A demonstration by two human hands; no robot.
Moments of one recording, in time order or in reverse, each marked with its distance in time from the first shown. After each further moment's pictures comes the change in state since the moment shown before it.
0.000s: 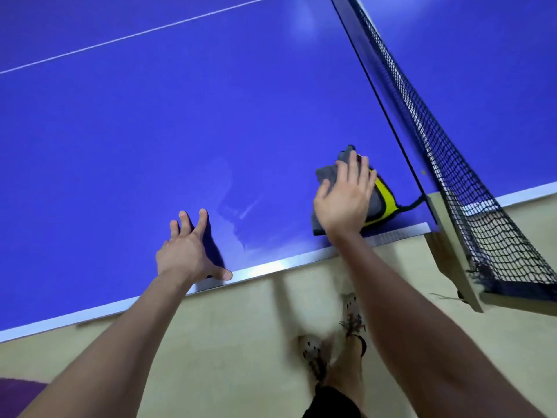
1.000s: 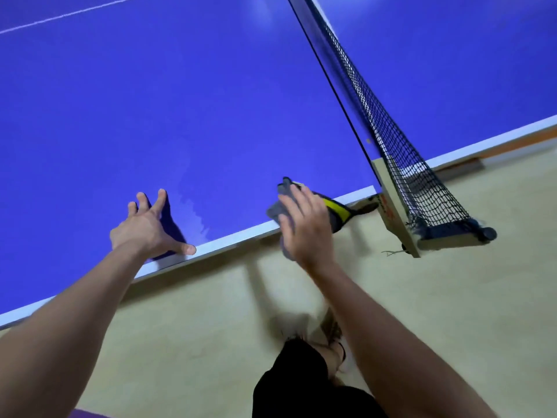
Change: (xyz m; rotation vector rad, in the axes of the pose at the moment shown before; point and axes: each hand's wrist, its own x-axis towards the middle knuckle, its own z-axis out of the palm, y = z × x) left_hand 0.002 -0.005 -0.002 0.012 -0.001 0.018; right_hand -0.118 0.060 -0.027 0.175 -0.021 -0.338
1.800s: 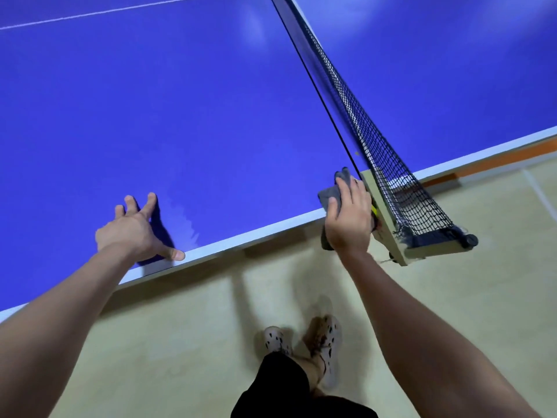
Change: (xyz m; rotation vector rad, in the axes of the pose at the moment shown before) left_hand -0.001 -0.001 0.000 0.019 0.003 0.012; right_hand 0.025 0.079 -0.038 -0.070 0.028 0.434
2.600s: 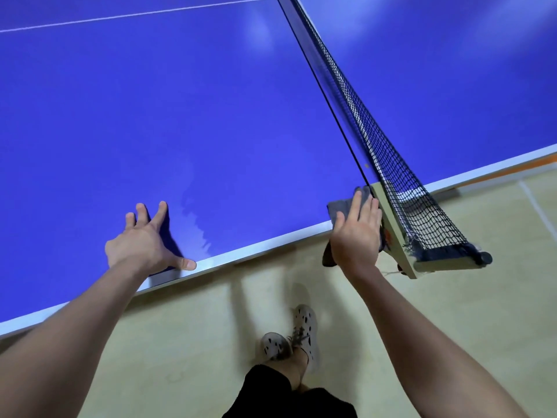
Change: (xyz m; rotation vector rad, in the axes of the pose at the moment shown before) left_hand -0.001 -0.006 0.006 -0.005 0.046 0.021; right_hand -0.010 -0.003 0.015 -0.324 0.000 0.025
